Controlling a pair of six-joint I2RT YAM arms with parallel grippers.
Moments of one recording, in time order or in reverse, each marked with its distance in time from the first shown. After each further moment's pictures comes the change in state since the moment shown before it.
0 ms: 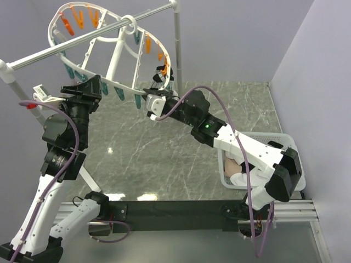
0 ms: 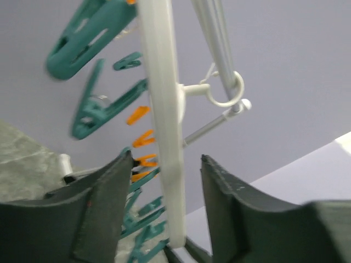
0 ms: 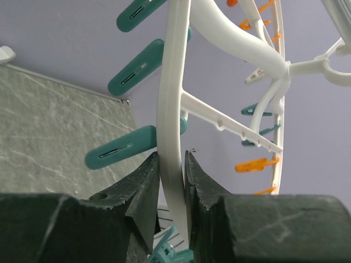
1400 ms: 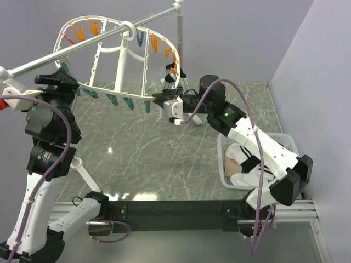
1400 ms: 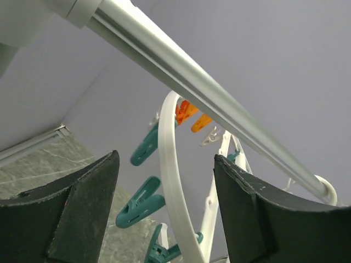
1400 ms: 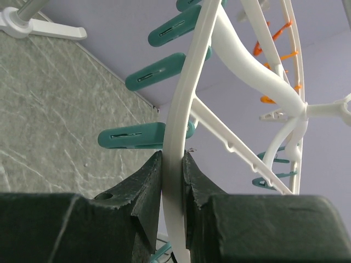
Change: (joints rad) left arm 0.010 0.089 0.265 -0.178 -0.452 0.349; right arm -0.163 -0.064 0.106 -0.377 -0.471 -0.251
